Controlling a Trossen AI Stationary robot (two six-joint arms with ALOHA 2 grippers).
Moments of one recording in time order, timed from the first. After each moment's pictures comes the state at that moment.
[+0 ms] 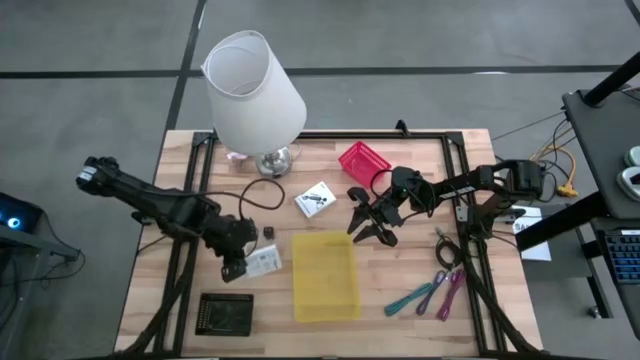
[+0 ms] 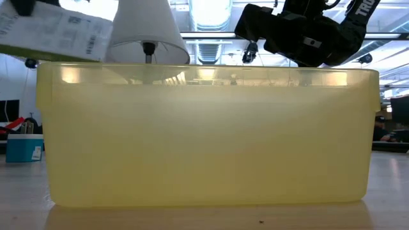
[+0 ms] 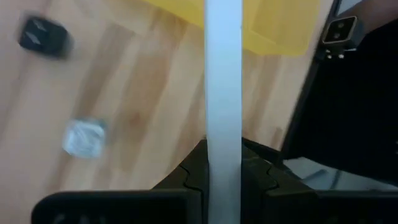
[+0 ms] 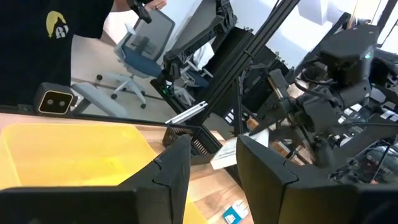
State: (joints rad) left arm -0.39 1.13 1.07 -1.01 0.17 -0.88; right arm -0.18 1.60 0.60 1.05 -0.94 -0.57
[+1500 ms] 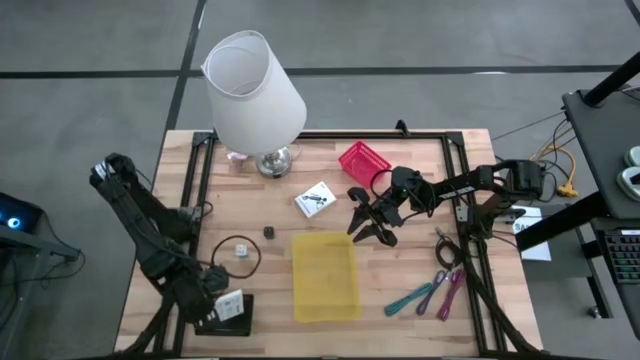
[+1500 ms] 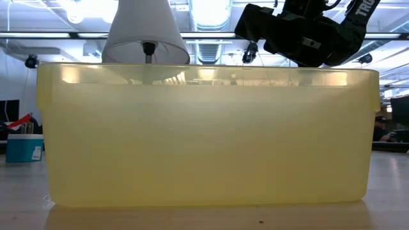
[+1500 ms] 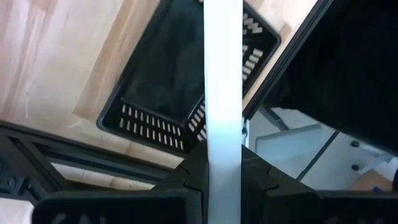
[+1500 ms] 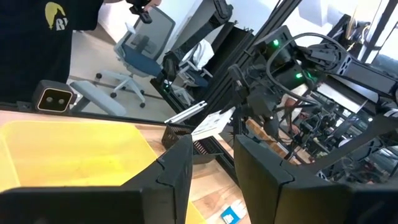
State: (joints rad) left arm -0.92 1.26 1.08 -0.98 0.16 -1.51; right arm -0.18 1.60 0.60 1.05 -0.94 -0.58
